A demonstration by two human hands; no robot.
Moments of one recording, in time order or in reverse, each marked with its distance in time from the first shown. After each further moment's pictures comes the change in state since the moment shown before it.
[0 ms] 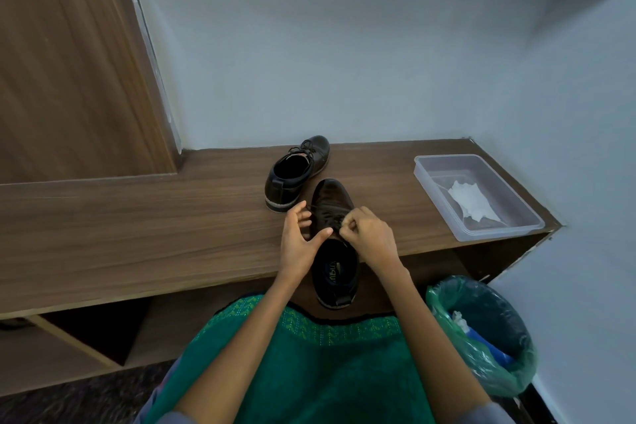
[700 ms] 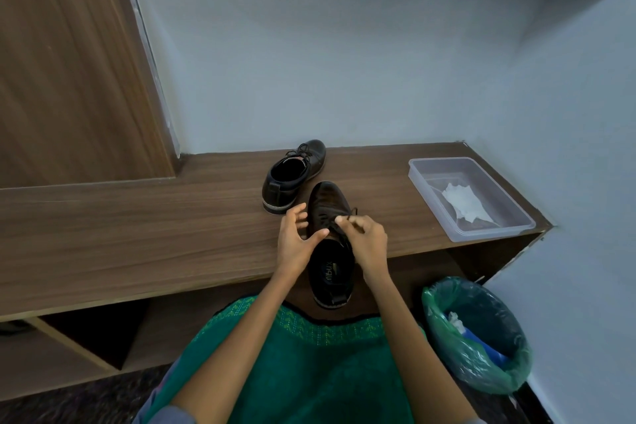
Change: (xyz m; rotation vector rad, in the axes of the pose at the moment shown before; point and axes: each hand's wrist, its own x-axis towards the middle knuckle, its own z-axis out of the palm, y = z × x) left_hand 0.002 0.004 0.000 0.036 -0.004 -0.009; right_hand -0.012 -0.012 0.011 0.588 0.255 0.362
